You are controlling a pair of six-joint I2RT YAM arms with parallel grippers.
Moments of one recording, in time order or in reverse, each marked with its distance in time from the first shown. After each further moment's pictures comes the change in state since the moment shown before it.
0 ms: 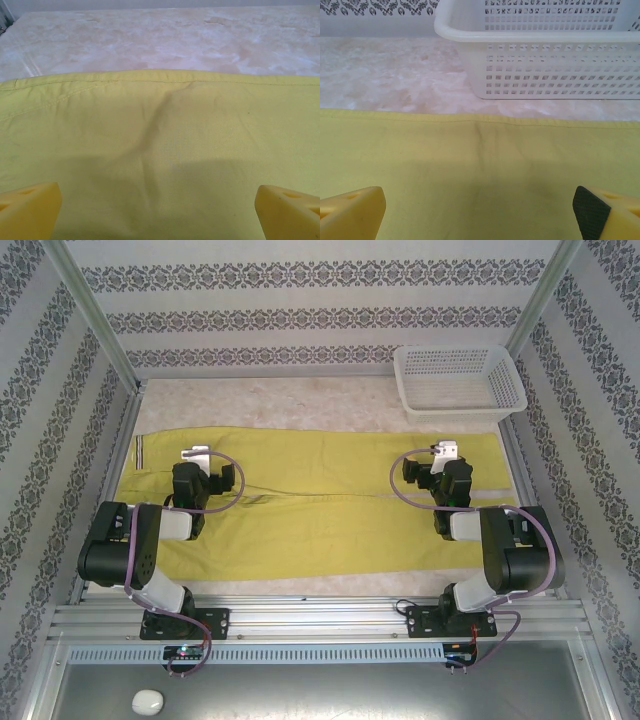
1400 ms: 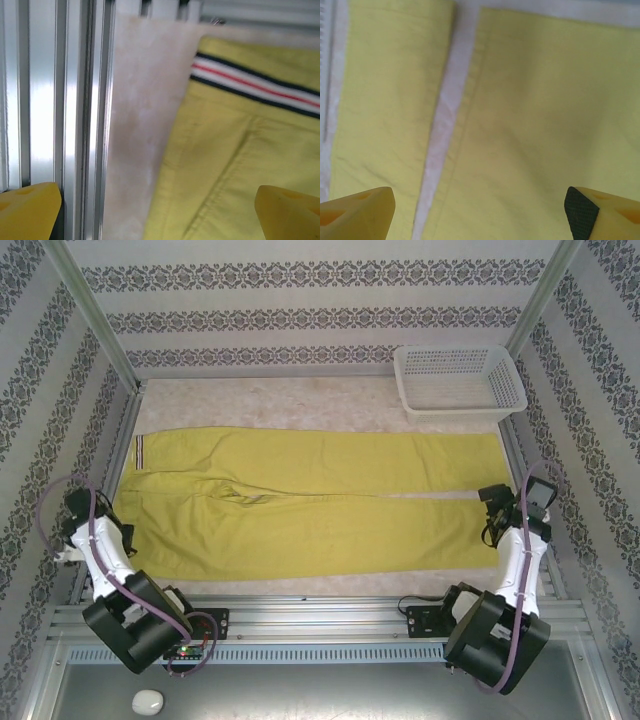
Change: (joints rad) left arm 0.804 -0.441 0.276 -1.751 -0.143 -0.924; right arm -0.620 -0.546 0.180 -1.378 -0.163 0.814
